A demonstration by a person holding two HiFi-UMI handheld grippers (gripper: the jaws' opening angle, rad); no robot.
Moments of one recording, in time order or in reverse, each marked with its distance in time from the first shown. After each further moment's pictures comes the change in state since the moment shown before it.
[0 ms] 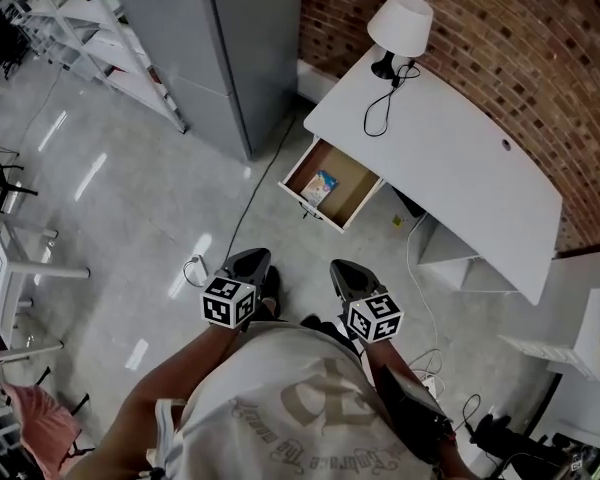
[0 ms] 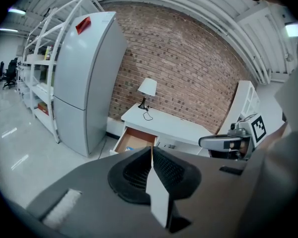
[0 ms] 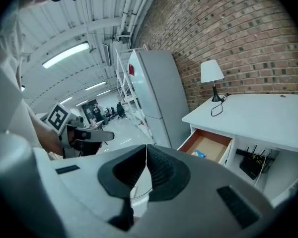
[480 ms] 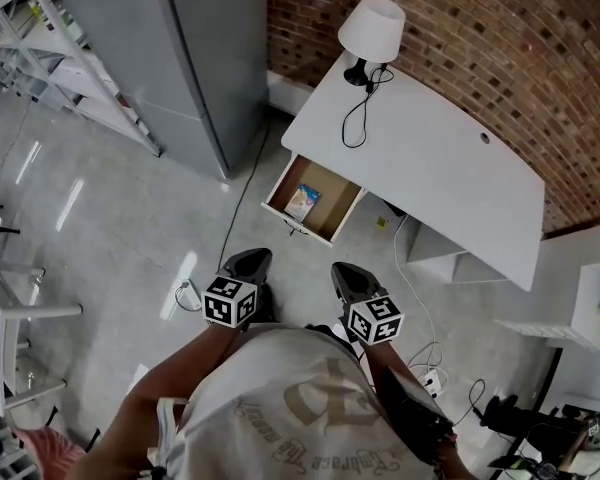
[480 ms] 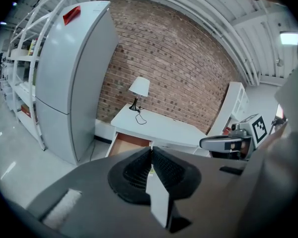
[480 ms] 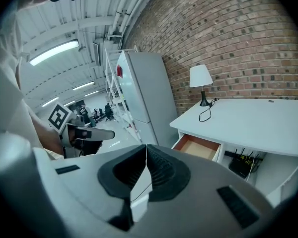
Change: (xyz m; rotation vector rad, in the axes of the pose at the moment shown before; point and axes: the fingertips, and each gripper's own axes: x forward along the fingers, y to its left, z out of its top) left arm 0.053 0.016 0.045 0.047 0.015 -0.134; right arm 0.018 -0.032 0.031 0.027 -0.023 -0.140
